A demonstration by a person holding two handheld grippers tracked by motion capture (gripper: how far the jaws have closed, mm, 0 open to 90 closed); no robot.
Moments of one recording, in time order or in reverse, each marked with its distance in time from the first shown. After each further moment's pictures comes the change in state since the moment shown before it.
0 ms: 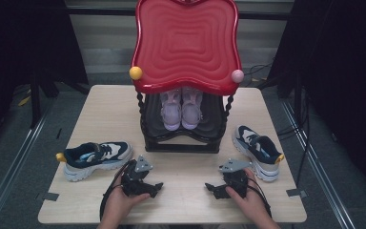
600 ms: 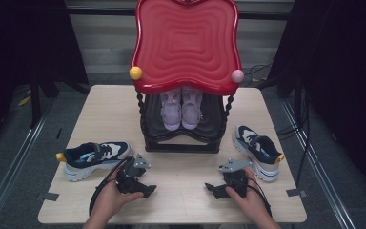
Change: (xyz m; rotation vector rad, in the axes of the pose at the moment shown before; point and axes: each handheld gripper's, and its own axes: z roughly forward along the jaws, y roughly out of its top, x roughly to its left) left arm 0.007 0.014 -0.021 0.155 -0.037 0.067; right arm 0.000 0.000 0.000 0.001 0.007 -0.004
